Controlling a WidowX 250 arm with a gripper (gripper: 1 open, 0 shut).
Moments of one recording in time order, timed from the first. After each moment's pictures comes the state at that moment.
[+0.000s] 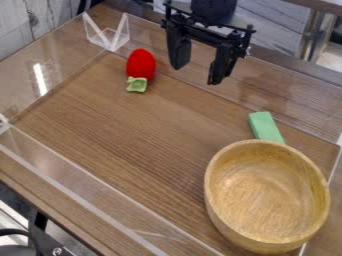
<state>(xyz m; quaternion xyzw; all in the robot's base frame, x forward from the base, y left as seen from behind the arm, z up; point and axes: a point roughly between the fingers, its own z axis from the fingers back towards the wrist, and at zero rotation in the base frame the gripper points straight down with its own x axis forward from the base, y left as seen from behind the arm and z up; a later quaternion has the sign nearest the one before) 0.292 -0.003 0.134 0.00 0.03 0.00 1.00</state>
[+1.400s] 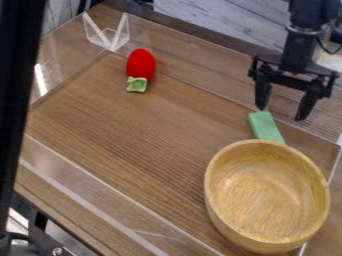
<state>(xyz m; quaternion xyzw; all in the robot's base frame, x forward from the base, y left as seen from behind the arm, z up) 0.365 -0.082 0.055 -0.03 0.09 0.07 0.99</state>
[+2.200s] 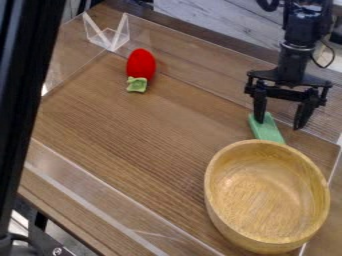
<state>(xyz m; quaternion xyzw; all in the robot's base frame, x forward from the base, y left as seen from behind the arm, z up) 0.372 -0.083 0.028 -0.05 0.07 0.19 0.98</state>
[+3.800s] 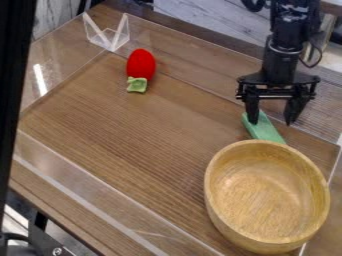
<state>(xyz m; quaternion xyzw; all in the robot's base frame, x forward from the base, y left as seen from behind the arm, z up) 0.355 -0.070 0.021 -0.02 0.07 0.30 0.95</state>
